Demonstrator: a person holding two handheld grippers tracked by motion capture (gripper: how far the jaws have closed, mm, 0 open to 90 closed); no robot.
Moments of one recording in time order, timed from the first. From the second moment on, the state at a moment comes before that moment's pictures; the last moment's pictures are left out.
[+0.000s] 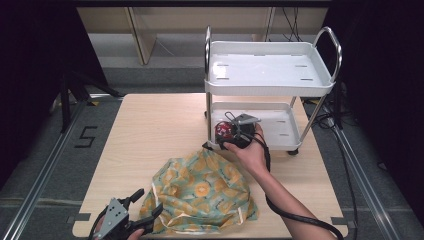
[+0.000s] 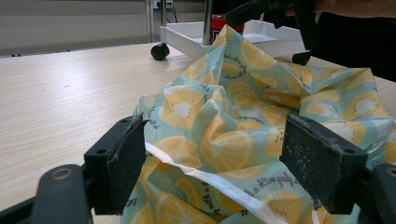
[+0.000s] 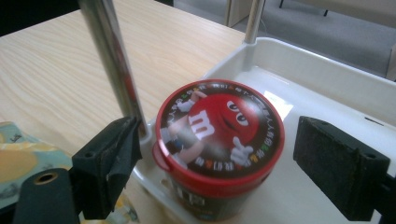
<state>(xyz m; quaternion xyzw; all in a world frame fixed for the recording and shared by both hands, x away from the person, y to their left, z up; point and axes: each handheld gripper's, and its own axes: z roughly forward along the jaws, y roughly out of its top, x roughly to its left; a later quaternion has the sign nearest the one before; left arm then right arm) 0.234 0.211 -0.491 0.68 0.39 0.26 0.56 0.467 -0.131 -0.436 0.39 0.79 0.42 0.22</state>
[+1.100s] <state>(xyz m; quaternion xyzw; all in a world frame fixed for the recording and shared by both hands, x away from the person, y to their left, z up) 0.235 0.210 -0.491 0.68 0.39 0.26 0.56 0.413 -0.165 -0.431 0.37 0.78 0.46 0.21</state>
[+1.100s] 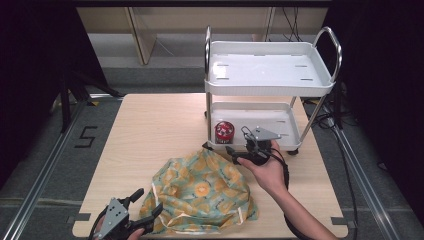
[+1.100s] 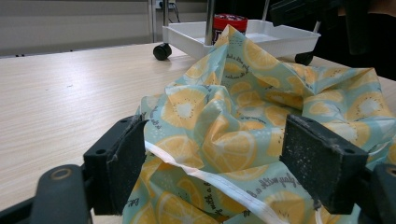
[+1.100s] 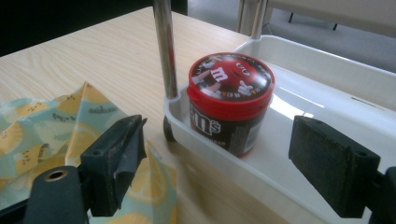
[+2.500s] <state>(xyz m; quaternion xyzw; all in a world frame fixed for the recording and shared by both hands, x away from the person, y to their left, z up) 0.235 0.210 -0.491 0.68 0.40 0.27 0.56 0.358 -0.223 -0.448 0.39 0.77 0.46 0.21</state>
